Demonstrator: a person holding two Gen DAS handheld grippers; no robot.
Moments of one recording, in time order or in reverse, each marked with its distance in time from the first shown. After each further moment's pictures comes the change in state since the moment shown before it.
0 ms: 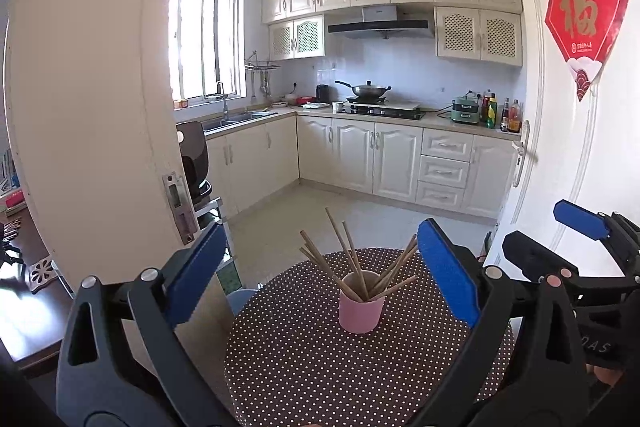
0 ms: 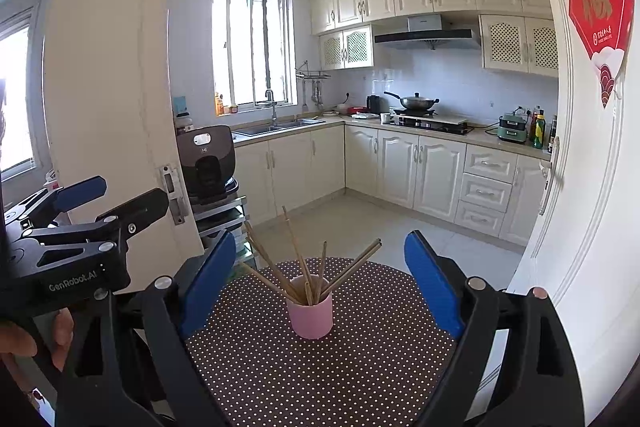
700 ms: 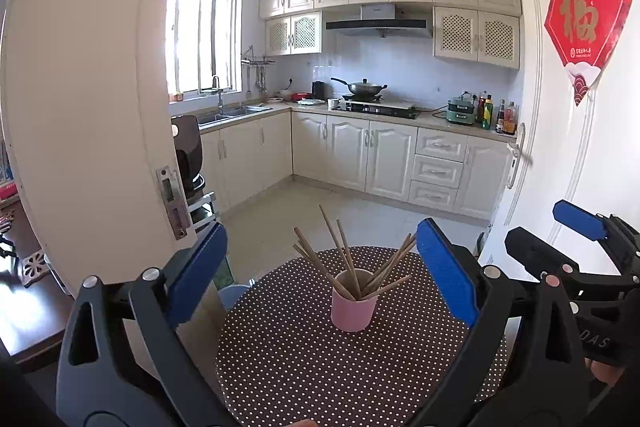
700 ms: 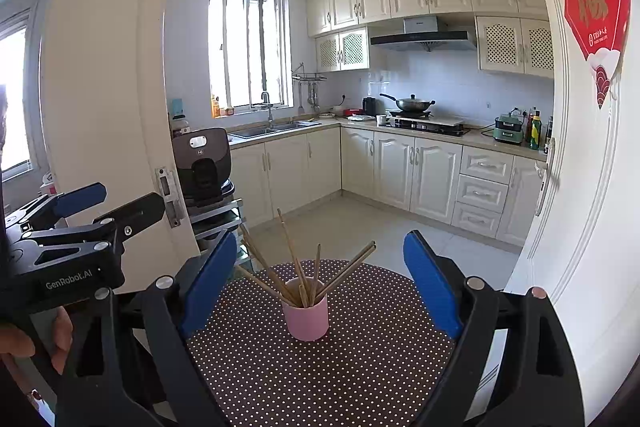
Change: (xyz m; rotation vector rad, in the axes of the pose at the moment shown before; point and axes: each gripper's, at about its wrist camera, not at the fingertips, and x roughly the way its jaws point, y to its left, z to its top) left arm 0.001 0.005 -0.001 -0.017 0.010 -0.024; right arm -0.001 -0.001 -0.001 0.006 -0.007 -0.015
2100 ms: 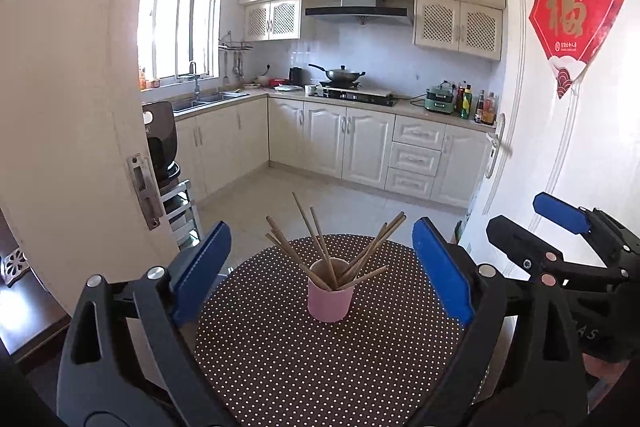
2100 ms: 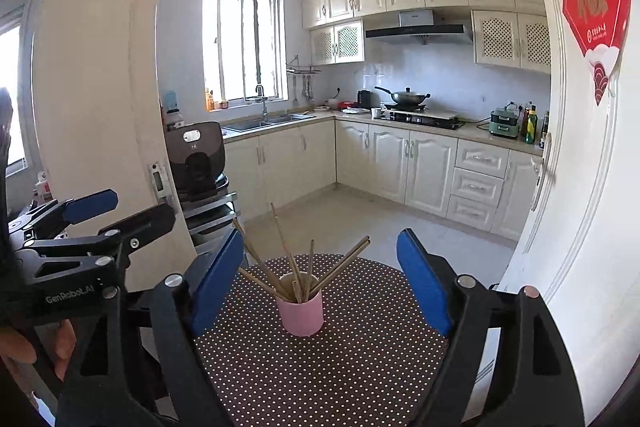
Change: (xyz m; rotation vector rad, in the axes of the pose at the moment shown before) left arm 0.011 -0.003 -0.004 -0.009 0.047 -0.088; right arm 0.008 -0.009 0.000 0.014 0.025 -0.018
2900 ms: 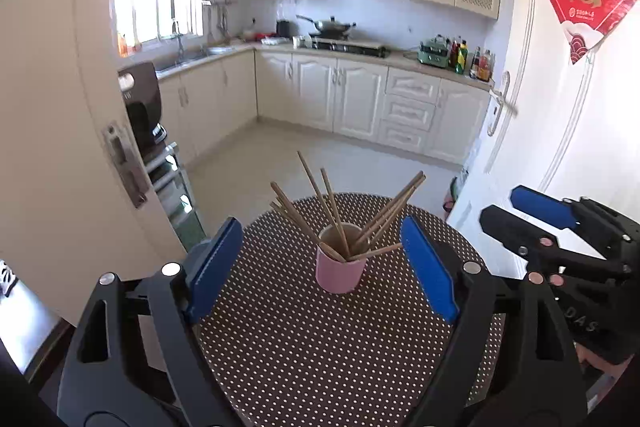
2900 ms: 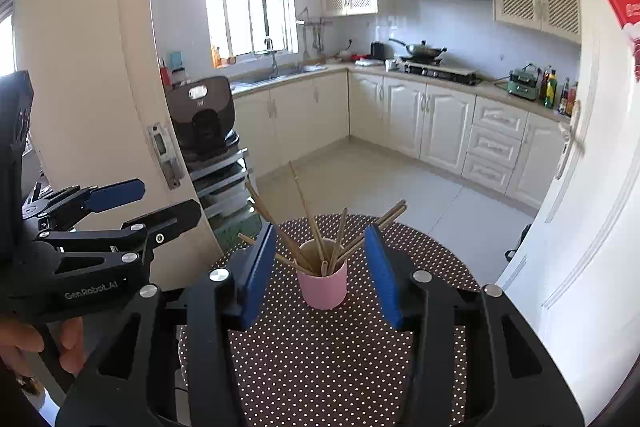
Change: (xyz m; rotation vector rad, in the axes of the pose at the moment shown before) left arm 0.051 0.028 -0.003 0.028 0.179 -0.054; right arm 0.044 0.033 0.004 -0.005 0.171 0.021
